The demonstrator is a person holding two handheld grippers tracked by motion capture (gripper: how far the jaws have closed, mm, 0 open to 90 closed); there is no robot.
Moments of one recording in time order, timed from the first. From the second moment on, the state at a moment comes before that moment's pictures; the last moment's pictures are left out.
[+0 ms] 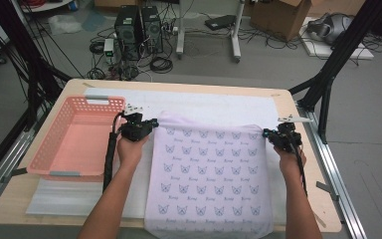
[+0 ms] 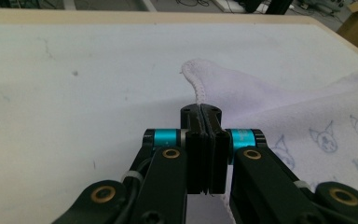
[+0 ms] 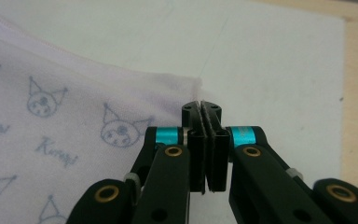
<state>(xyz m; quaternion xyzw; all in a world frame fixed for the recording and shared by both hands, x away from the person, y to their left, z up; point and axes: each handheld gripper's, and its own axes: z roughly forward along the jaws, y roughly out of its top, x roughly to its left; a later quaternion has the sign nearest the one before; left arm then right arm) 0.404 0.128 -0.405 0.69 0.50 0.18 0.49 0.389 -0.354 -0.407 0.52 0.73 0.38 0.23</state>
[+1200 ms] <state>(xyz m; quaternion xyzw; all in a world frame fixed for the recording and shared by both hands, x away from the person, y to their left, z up) 0.288 0.147 -0.424 0.73 0.43 0.15 0.52 0.272 -0.363 -0.408 0.44 0.76 0.43 0.19</state>
